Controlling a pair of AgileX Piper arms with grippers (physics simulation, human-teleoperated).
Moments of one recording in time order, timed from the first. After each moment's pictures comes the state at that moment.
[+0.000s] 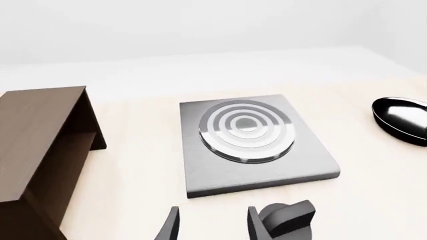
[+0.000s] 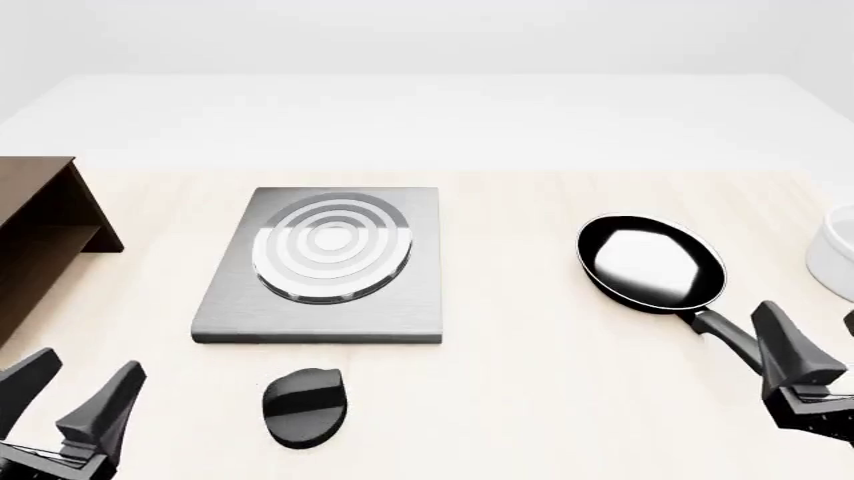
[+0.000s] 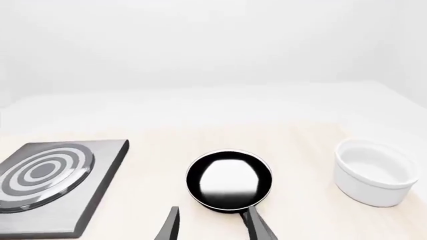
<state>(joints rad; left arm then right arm) -0.16 0.02 0.00 0.18 0.00 0.01 0.21 -0.04 -0.09 0.05</state>
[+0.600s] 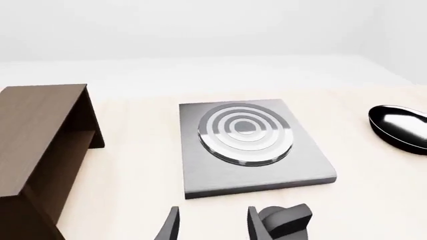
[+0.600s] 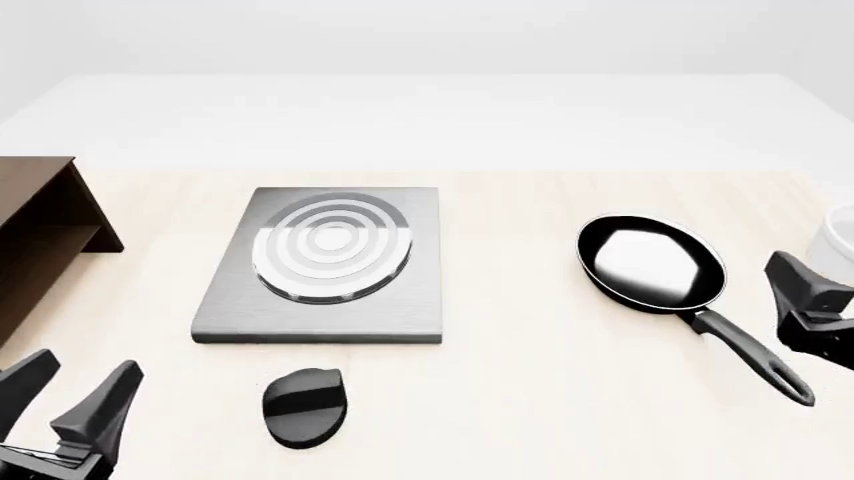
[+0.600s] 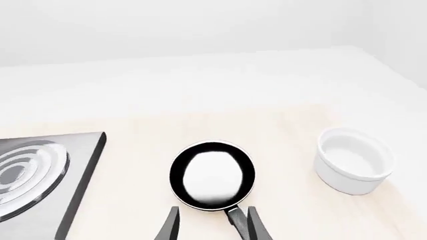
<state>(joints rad) -0.16 0.00 0.00 0.19 -0.04 -0.07 0.46 -0.26 0.03 0.03</state>
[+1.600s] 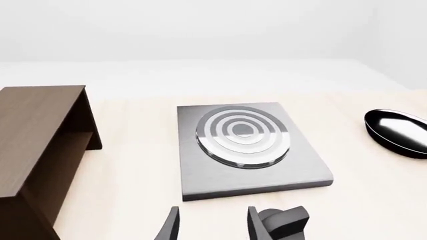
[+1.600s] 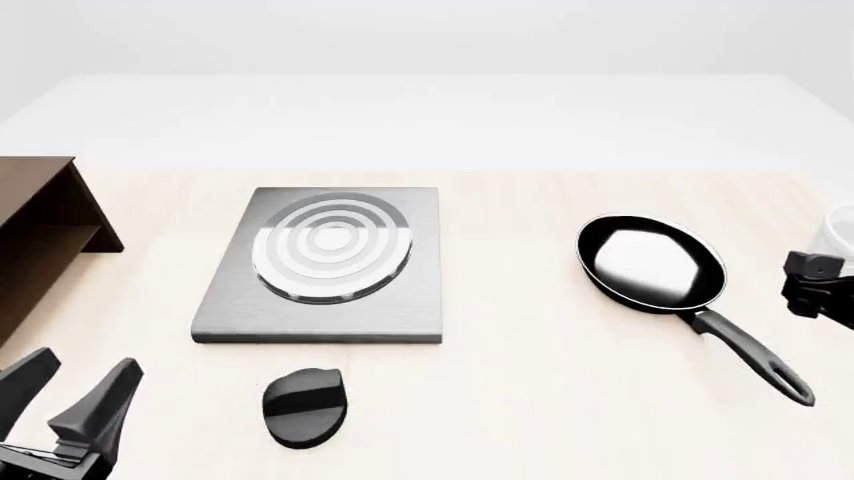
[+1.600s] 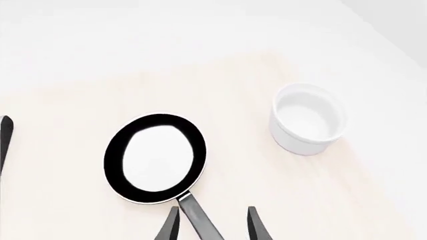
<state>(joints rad) -0.17 0.00 0.00 0.18 -0.05 -0.29 0.87 -0.38 0.00 -0.03</state>
